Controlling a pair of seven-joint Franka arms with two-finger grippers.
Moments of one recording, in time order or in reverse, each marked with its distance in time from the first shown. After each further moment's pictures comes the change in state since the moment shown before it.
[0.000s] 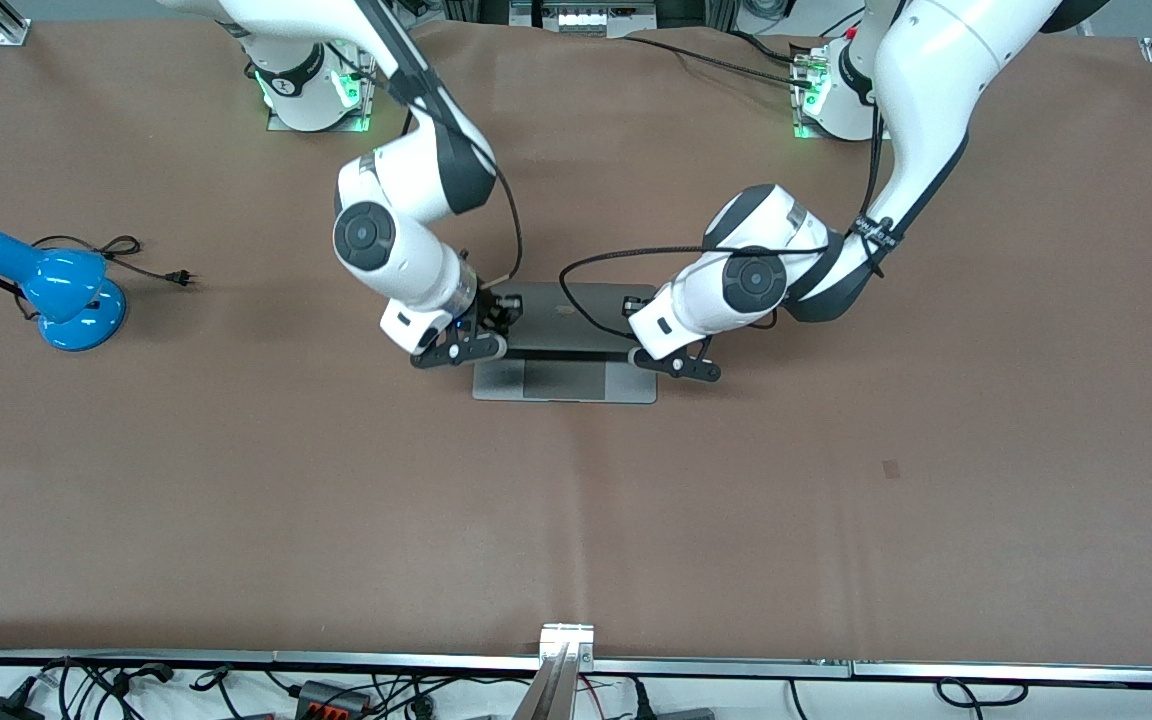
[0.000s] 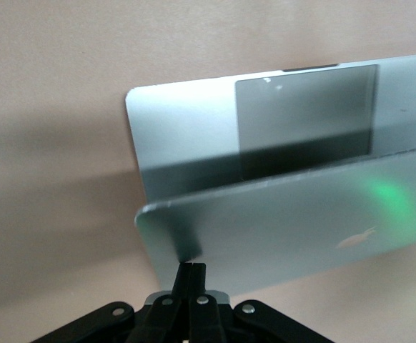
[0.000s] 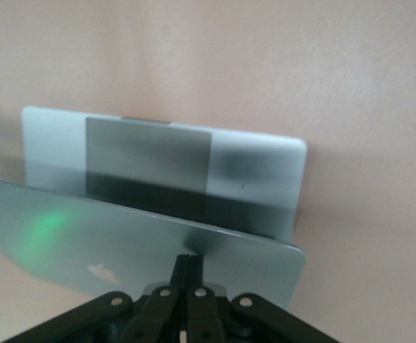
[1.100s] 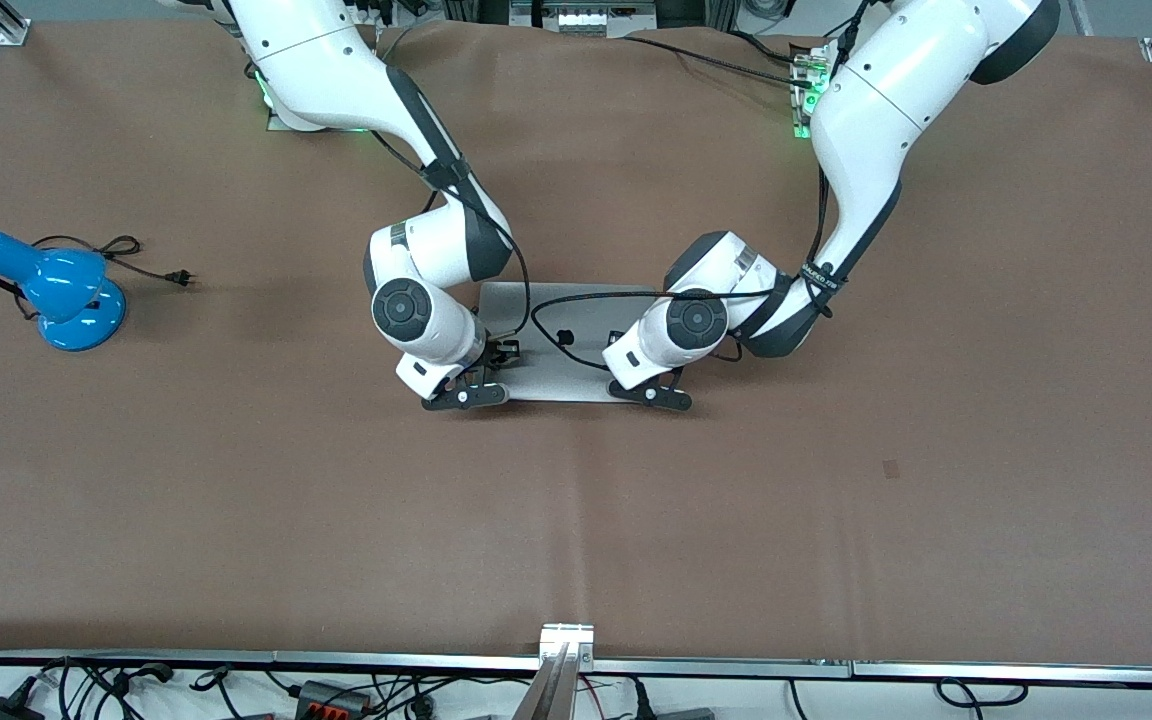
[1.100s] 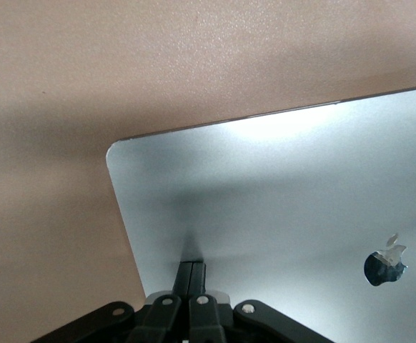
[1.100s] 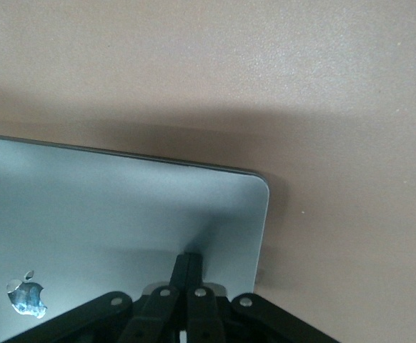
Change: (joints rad) left arm -0.209 0.156 0.189 0.155 0.049 0.022 -0.010; right arm -0.008 0.205 -0.012 0.108 -0.030 0.001 -0.001
